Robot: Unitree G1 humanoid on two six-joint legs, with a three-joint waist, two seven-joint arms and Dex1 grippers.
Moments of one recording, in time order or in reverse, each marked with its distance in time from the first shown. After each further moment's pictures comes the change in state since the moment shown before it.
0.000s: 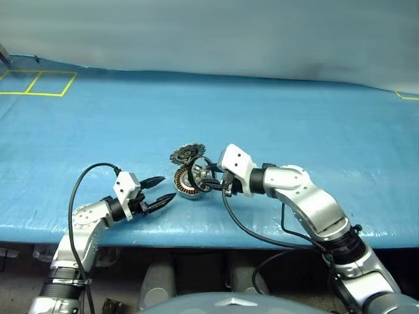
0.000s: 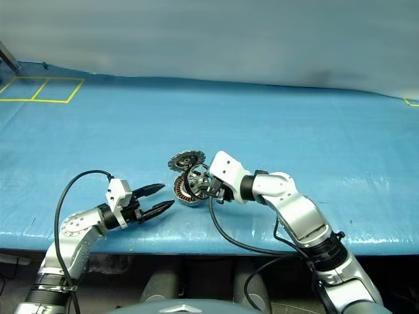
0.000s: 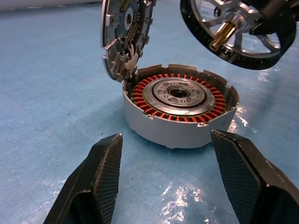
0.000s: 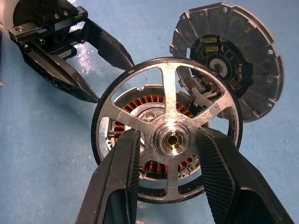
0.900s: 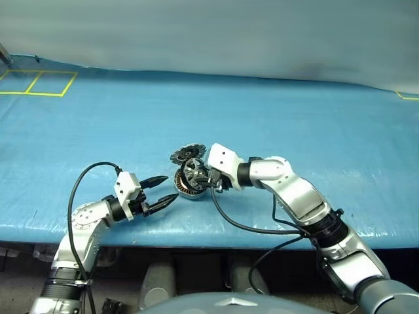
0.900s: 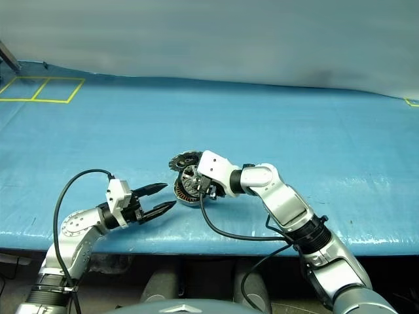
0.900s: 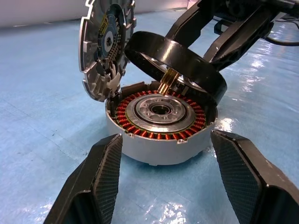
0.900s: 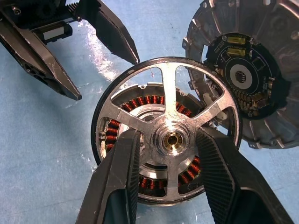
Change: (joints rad) left arm -0.002 -0.007 0.000 -0.019 -0.013 -0.021 -0.039; right arm -0.112 0.021 0.086 0.150 -0.089 -0.066 0.072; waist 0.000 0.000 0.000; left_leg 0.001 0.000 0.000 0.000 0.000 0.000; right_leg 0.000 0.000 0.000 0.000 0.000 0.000
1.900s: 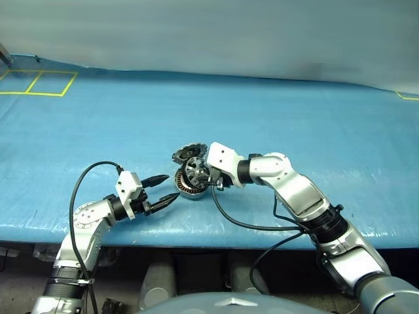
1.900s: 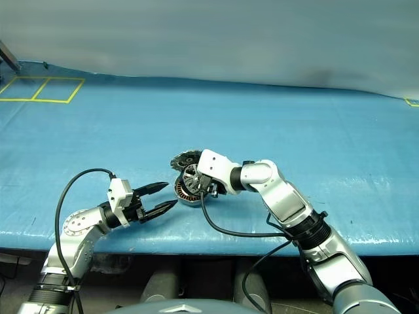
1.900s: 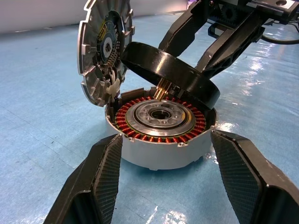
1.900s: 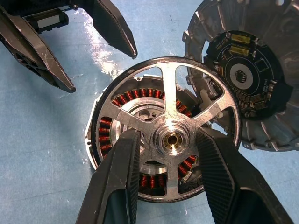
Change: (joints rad) left arm -0.003 -0.011 -0.001 0.000 0.009 -0.001 0.008; right arm -0.027 -0.002 0.008 0.030 -0.035 -0.011 0.022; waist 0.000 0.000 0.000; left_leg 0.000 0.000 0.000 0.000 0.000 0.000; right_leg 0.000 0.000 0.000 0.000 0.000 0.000
